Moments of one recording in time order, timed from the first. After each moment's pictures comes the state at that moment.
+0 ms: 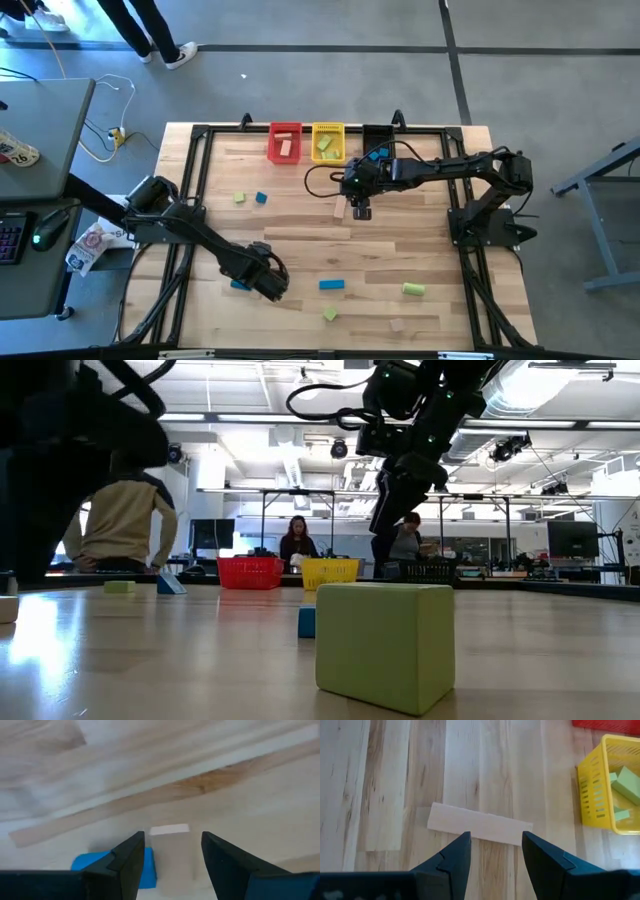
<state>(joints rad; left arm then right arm) -0.45 1.79 1.13 -0.91 -0.03 -1.82 -0.16 1.63 1.09 -0.47 0.07 -0.24</state>
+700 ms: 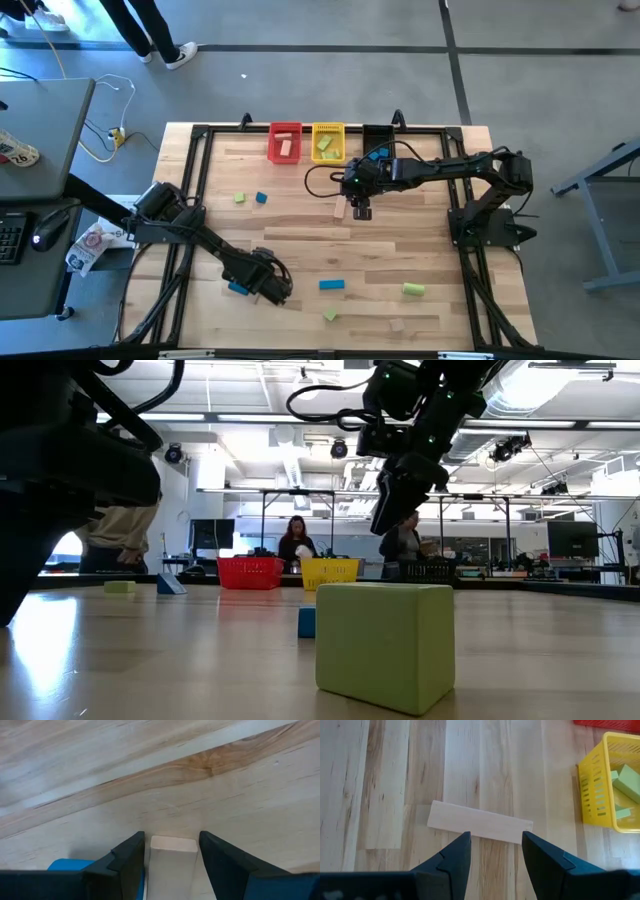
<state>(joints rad) -0.47 1.87 1.13 -0.85 0.06 -1.83 -0.16 1.63 1.09 -0.47 0.07 -0.24</state>
